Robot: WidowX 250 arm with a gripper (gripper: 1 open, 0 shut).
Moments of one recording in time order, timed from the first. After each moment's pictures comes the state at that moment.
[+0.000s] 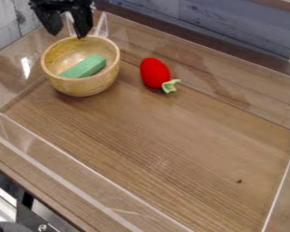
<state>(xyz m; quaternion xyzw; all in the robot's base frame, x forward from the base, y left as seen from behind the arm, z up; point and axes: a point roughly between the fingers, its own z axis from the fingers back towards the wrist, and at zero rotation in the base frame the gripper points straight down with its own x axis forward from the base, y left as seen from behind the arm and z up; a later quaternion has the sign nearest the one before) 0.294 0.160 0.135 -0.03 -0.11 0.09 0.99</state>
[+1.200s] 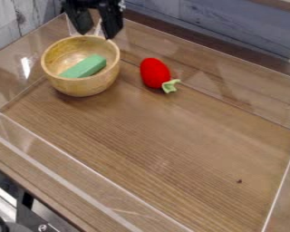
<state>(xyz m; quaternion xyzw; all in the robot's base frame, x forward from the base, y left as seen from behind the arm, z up) 0.299 0.100 0.138 -0.07 -0.08 0.00 0.99</state>
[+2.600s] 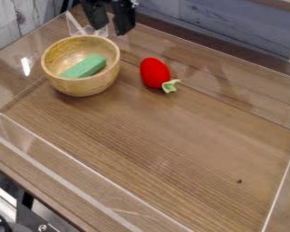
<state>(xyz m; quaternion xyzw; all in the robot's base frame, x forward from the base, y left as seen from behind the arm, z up) 0.317 0.092 0.137 -0.08 -0.04 -0.06 0.99</state>
